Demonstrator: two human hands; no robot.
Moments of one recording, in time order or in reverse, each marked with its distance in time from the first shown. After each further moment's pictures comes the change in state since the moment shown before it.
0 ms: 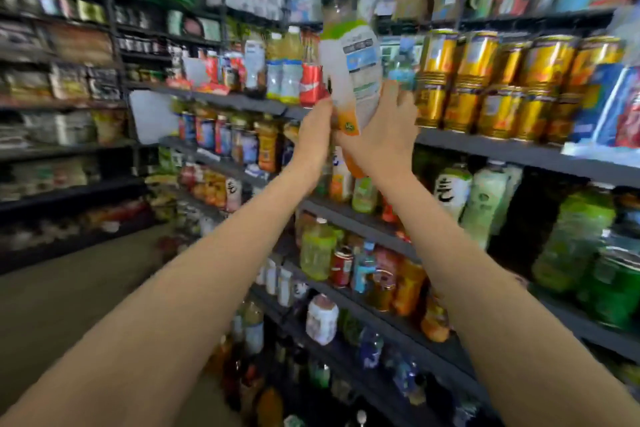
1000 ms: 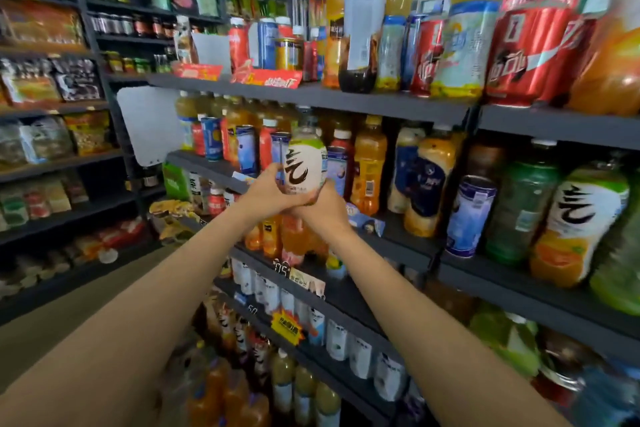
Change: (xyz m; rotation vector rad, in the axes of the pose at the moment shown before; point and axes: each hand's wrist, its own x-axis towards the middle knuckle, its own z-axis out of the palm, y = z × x) left_hand 0.351 -0.220 -0.381 0.688 -0.269 -0.260; right_hand 0.089 -0.035 0.558 0.372 -0.533 0.425
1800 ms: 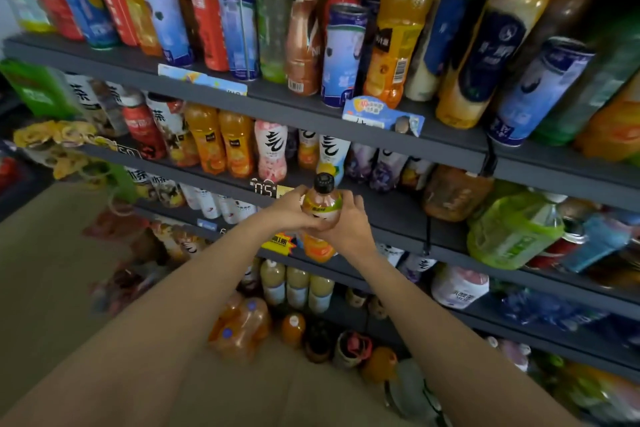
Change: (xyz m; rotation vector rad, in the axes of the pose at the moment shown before) left_hand 0.048 -0.207 0.067 0.076 -0.735 -0.171; right_hand -0.019 0.152 0.120 -0.309 0.150 0.415
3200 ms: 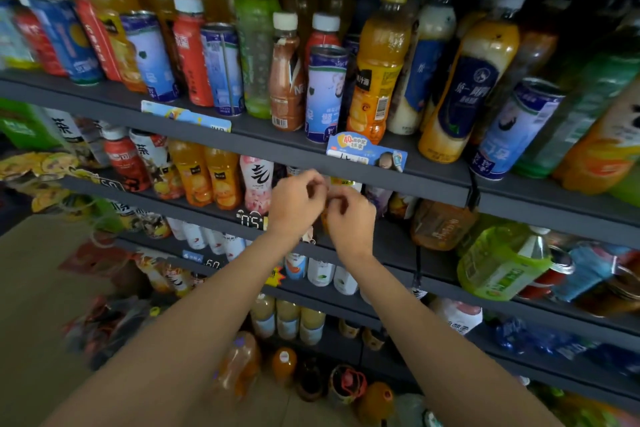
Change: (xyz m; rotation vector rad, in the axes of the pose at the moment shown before) left_hand 0.020 0.061 0.005 0.126 0.612 0.413; right_hand 0.031 -0.029 -0.036 0.159 0.444 -0.162
